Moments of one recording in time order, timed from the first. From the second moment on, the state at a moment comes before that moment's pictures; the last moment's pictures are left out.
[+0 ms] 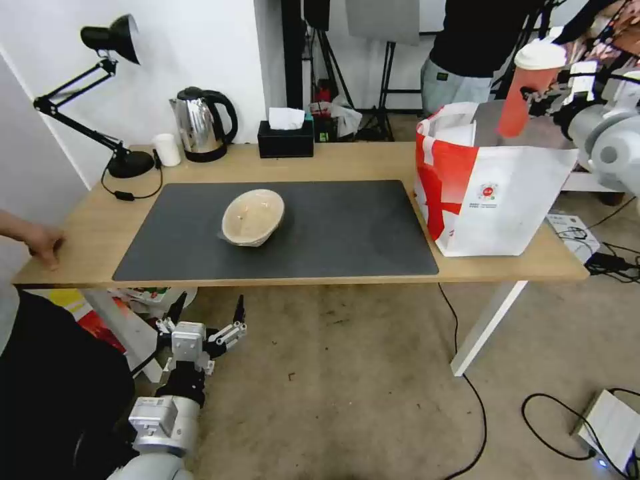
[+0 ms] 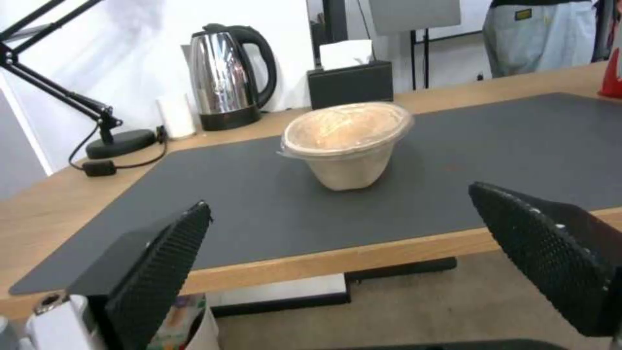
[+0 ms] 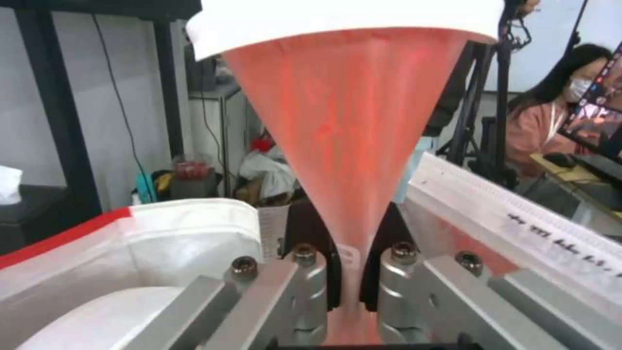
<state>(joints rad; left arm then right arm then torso) 1.80 -1.50 -0.55 -2.30 0.00 0.00 0.00 0.01 0.54 -0.32 1.34 1.16 -0.29 0.15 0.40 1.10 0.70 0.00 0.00</state>
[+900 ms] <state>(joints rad) 1.80 -1.50 -0.55 -2.30 0.00 0.00 0.00 0.11 0.67 -0.51 1.22 1.07 -0.54 0.27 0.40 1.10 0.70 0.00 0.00</state>
